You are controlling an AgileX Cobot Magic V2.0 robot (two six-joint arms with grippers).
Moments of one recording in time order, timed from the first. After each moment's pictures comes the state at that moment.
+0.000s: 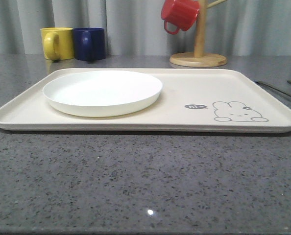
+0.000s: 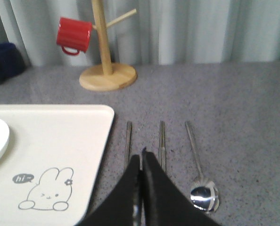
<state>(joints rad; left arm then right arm) -0.10 0.40 -0.44 -0.37 0.21 0.33 0.04 0.34 -0.52 0.01 0.46 0.08</state>
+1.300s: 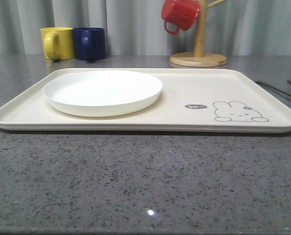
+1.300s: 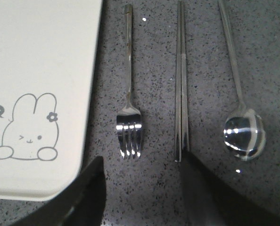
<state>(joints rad) -0.10 0.40 -0.44 -0.37 0.21 0.33 0.04 0.94 -0.77 0.09 0.69 0.07</state>
